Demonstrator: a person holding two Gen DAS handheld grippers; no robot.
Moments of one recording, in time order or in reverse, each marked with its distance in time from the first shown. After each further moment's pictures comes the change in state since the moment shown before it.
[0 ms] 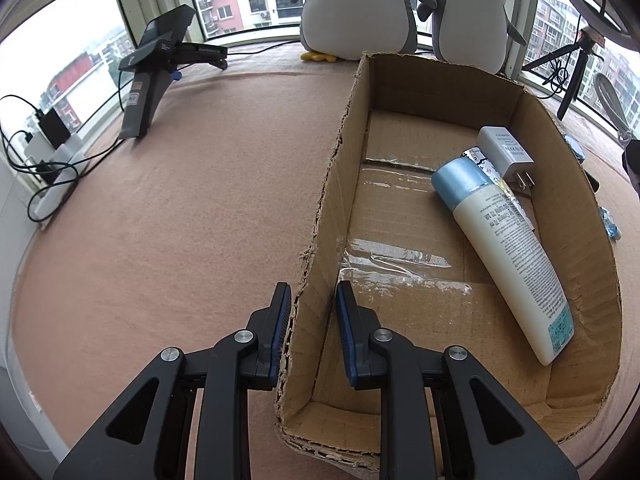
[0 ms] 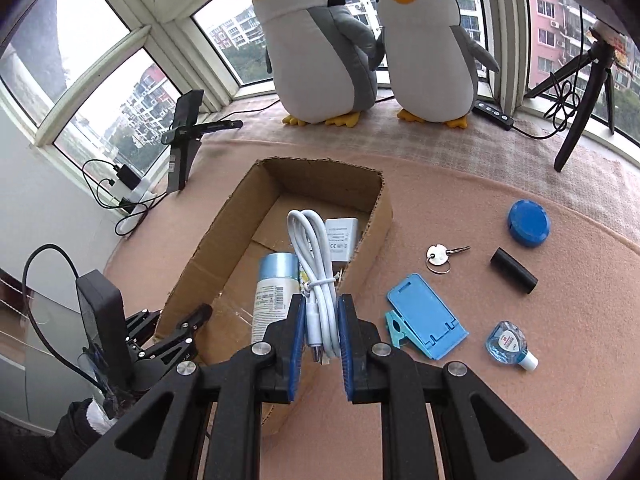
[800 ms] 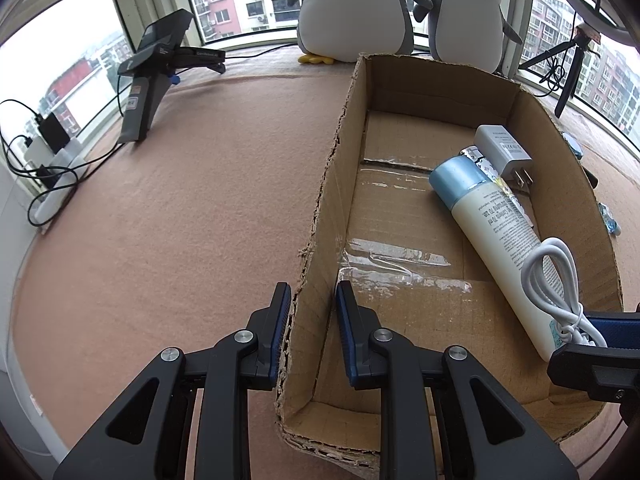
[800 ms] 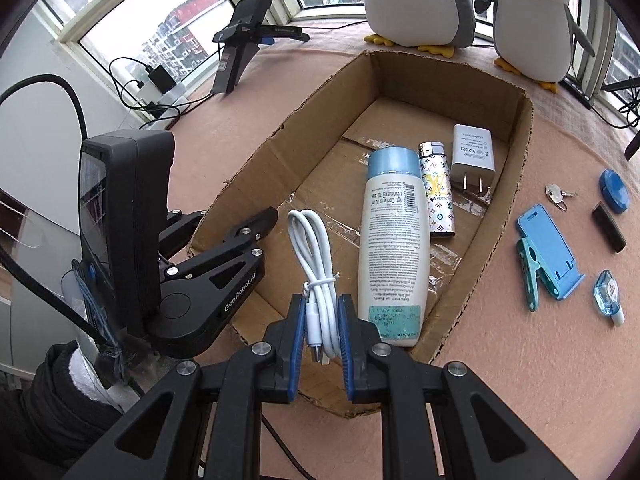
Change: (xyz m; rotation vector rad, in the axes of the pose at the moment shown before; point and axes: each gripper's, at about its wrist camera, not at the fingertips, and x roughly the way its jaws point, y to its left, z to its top) left arm 0.000 0.002 -0.001 0.006 -0.011 0.001; right arm 0.055 0.084 -0.061 -0.154 0.178 0.013
